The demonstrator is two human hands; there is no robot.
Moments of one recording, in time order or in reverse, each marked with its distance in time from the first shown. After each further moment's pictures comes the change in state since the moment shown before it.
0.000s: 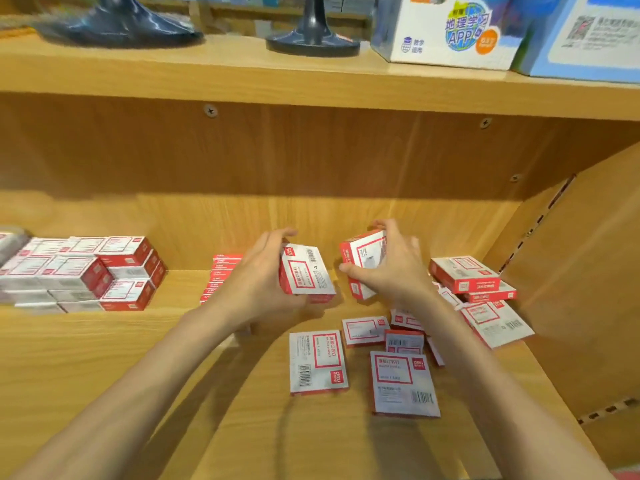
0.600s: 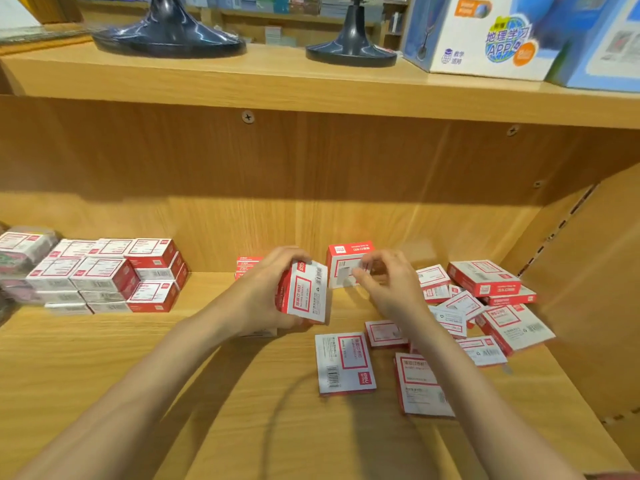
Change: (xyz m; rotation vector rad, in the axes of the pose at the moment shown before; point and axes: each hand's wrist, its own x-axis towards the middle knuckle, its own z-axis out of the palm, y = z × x) left_hand -0.016 -0.046 -0.017 -0.055 -0.113 0.202; right_hand -0.009 0.003 0.048 0.157 0.063 -0.099
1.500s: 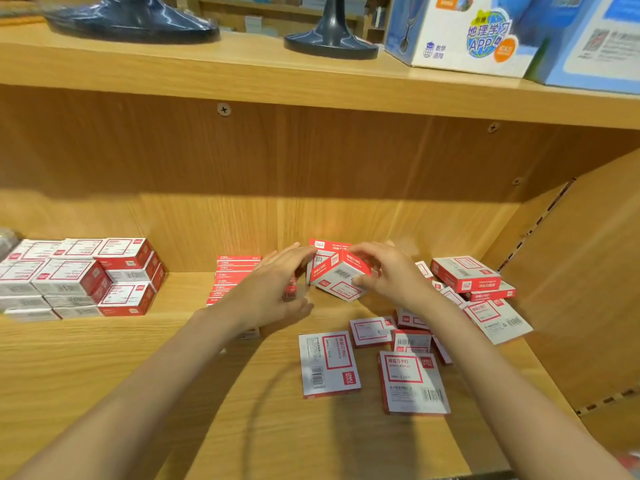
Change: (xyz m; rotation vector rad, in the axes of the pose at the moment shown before) left_hand 0.027 -0.001 0.026 0.111 -0.064 0.013; right_hand 0.020 -0.002 -0.036 -0.236 -0.316 -0.156
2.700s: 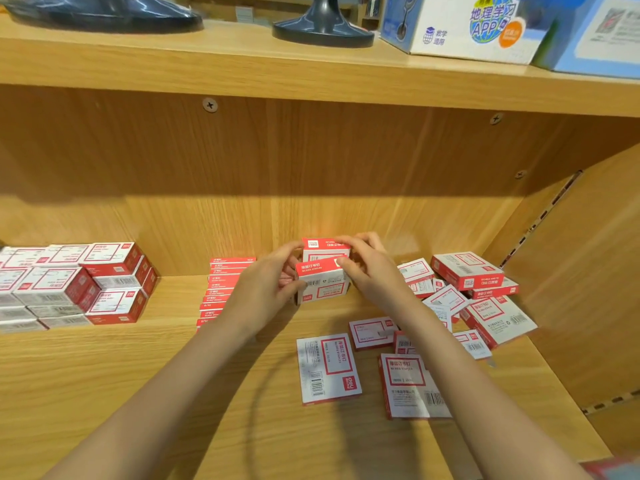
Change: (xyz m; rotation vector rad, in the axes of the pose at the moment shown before) left_hand 0.008 0.000 0.011 -0.123 0.268 -0.119; right_hand 0.012 0.003 0.031 0.183 0.152 0.031
